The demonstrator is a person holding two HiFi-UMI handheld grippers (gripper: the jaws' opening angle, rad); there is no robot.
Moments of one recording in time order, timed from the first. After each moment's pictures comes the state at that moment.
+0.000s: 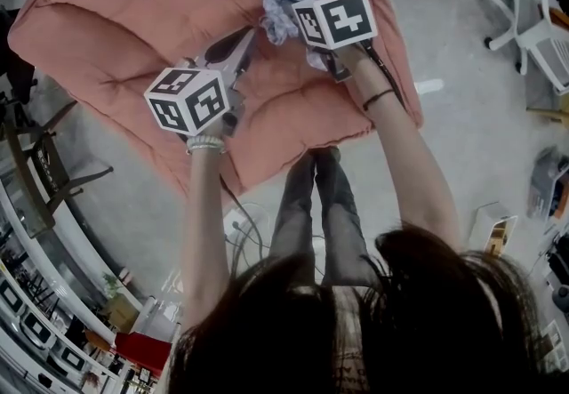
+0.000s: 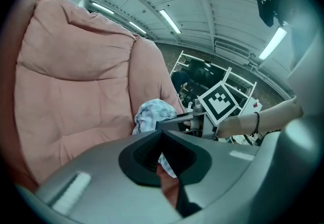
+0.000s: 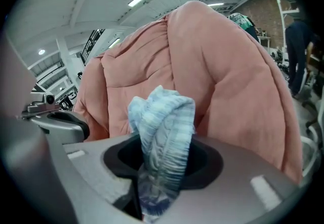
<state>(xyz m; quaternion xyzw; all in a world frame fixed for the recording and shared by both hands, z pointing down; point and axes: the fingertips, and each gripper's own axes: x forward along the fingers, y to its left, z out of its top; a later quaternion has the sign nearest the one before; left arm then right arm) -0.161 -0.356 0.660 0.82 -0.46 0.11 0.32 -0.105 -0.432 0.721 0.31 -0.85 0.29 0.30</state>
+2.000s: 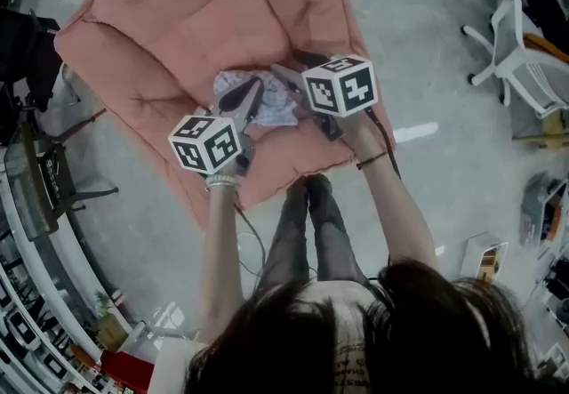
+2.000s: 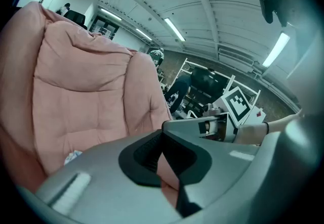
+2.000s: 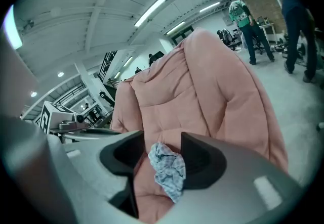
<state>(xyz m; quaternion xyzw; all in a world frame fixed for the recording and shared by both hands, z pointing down) -0.137 -0.316 0.586 0.81 -0.49 0.07 0.32 -0.100 -0.364 0.611 0.23 -0.89 0.33 0.19</state>
